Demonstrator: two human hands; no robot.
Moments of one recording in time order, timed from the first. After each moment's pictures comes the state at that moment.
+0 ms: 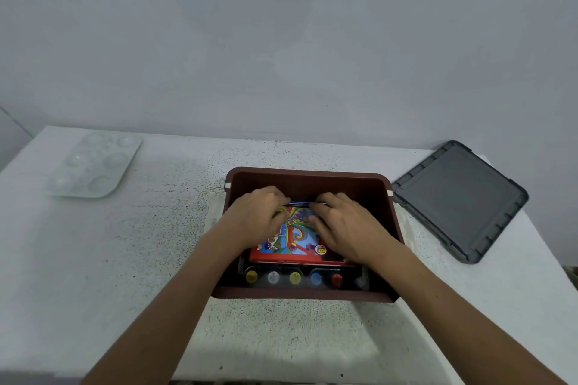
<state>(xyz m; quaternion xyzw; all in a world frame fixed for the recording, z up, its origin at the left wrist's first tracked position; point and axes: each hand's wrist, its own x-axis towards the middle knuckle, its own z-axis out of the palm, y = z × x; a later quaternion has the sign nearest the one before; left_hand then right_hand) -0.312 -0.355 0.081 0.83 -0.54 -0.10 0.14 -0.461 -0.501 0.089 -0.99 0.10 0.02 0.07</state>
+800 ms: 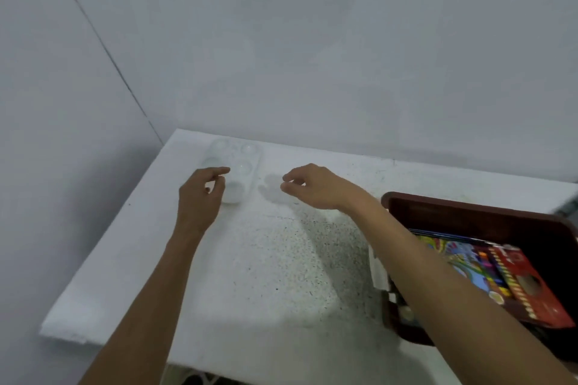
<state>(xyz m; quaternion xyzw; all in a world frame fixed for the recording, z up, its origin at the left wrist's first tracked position) -0.096 -0.110 0.055 0.86 -0.19 0.05 0.47 -0.204 -0.328 0.130 -0.93 0.08 0.13 0.34</state>
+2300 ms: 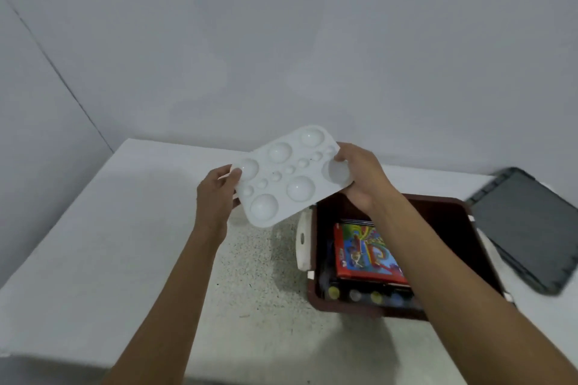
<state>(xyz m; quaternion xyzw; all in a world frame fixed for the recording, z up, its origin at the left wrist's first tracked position) -0.195 -0.220 0.097 0.66 -0.03 -0.15 0.73 -0.304 -0.428 0.151 -0.55 0.34 -0.17 0.74</state>
